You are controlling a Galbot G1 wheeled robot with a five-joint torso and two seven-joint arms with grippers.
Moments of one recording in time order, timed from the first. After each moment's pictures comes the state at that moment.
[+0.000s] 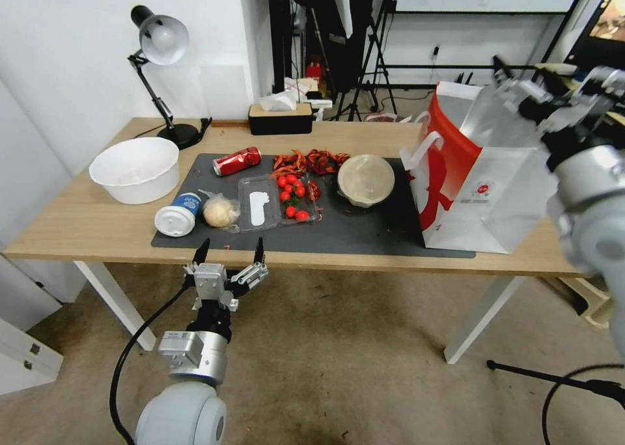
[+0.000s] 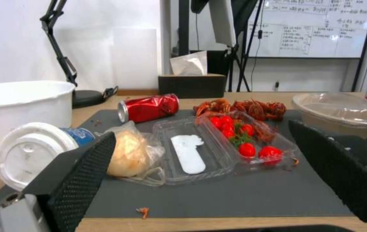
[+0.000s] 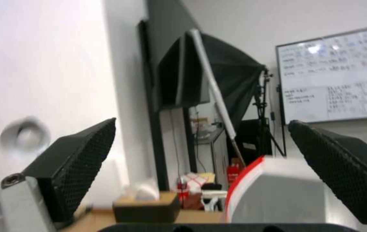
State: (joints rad) left arm 1.65 -1.58 -0.44 -2.27 -0.03 0.05 -0.01; right arm -0.84 0.85 0.64 2.08 0.92 -0.53 0.48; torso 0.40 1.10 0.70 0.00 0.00
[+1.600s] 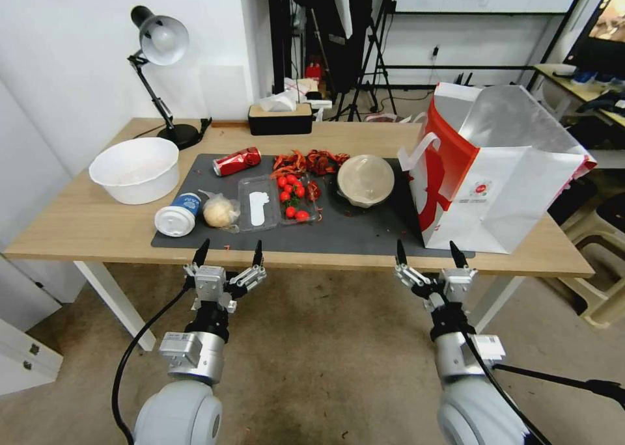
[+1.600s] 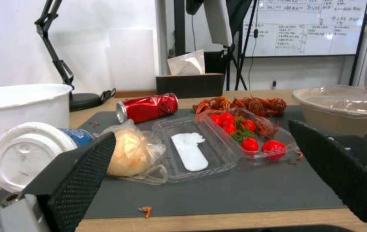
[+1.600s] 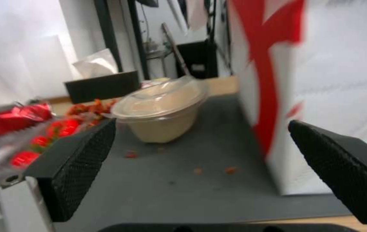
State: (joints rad) left arm 1.63 -1.53 -0.45 -2.22 -0.04 0.01 0.00; right arm -1.64 1.18 0.34 2.19 0.14 0.13 0.33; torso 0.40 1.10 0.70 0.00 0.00
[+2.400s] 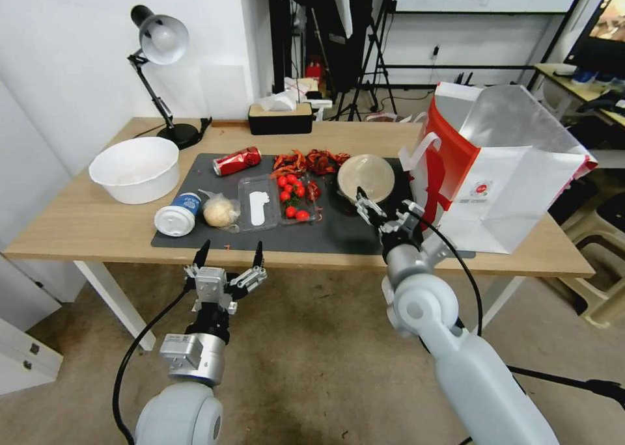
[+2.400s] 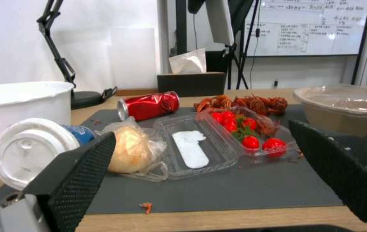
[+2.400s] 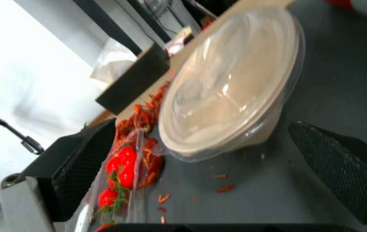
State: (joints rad) left arm 1.64 -1.54 -0.45 -2.22 -0.03 0.00 0.01; right arm -1.16 1.19 0.15 2.00 0.81 0.03 0.46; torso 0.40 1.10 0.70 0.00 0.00
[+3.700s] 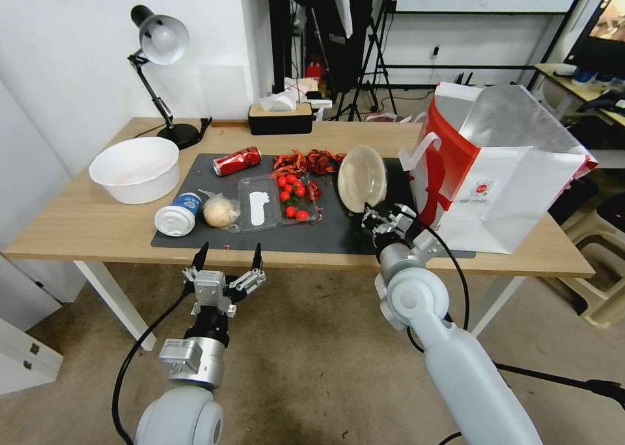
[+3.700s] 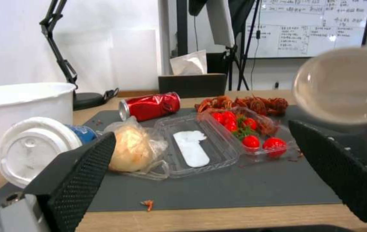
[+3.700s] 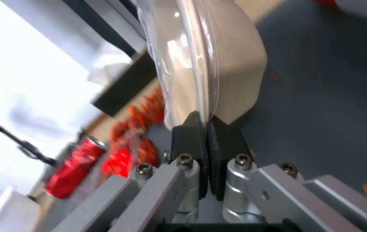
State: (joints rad) left arm 1.65 -1.55 -0.46 -2.21 -0.03 -0.03 0.01; right arm -0.96 1.30 0.14 1.85 1.08 -0.13 0.60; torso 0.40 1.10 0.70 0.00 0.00
